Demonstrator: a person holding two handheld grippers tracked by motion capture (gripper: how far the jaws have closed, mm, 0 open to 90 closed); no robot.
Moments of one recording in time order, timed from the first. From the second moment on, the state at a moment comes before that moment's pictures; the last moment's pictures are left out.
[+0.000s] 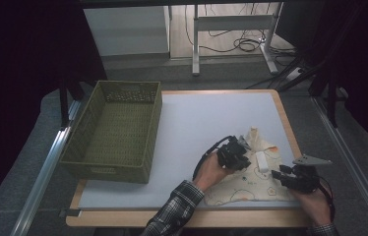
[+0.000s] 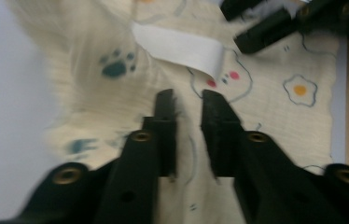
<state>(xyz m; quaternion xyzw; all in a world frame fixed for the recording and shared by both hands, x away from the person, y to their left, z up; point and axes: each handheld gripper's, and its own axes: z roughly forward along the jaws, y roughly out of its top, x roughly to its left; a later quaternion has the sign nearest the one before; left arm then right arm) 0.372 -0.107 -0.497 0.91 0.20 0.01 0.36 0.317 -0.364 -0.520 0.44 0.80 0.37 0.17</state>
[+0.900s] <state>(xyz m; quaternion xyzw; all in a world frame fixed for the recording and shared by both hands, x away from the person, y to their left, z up) 0.412 -0.079 -0.520 0.89 0.28 0.04 0.36 0.312 -0.379 -0.524 0.46 0.78 0.38 0.19</state>
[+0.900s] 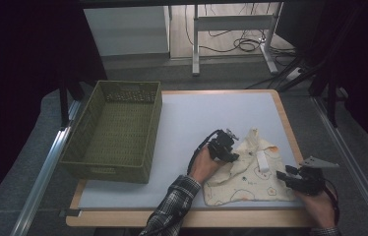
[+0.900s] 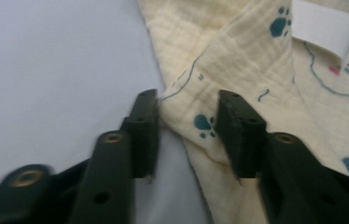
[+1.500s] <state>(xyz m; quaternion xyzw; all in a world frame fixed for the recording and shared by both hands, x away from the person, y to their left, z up) 0.428 -0.029 -0.484 0.87 0.32 0.09 0.38 0.313 -0.375 -0.521 0.46 0.78 0.37 0.19</state>
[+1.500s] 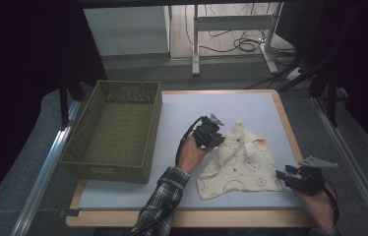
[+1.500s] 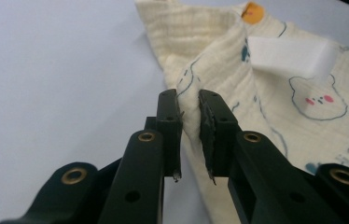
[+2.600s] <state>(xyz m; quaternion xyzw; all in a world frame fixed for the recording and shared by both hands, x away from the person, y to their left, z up) 0.427 0.022 -0.501 0.82 0.42 0.17 0.35 0.330 -0.359 -0.506 0.43 0.80 0.38 0.17</state>
